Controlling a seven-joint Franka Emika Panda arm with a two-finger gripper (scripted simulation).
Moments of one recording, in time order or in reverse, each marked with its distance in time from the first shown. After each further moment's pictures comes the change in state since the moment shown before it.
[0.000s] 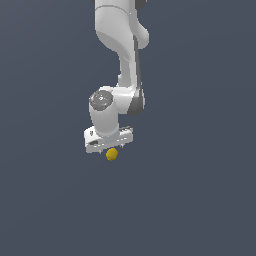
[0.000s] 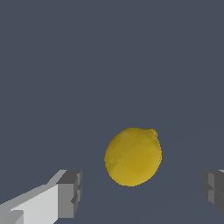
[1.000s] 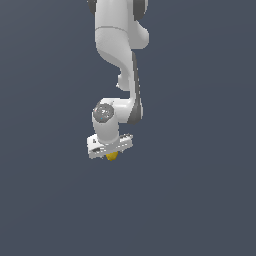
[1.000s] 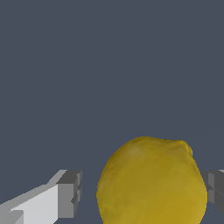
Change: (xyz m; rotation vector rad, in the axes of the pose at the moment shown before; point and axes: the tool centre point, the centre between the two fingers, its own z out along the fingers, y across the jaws) arm -0.001 0.001 0.052 0.001 -0.001 -0.009
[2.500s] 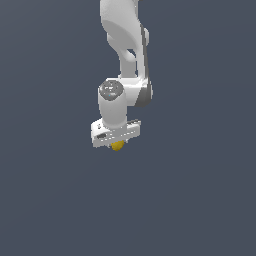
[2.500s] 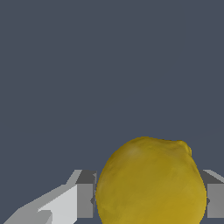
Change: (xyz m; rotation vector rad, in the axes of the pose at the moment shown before) arm -0.001 -0.033 -0.078 -0.001 0.000 0.001
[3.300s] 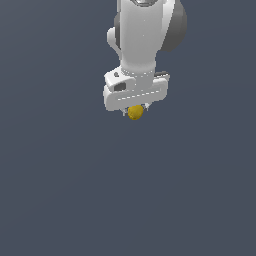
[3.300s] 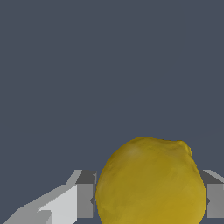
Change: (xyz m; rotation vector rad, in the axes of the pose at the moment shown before) arm 0.001 -0.076 -0.180 -0.002 0.001 -0.002
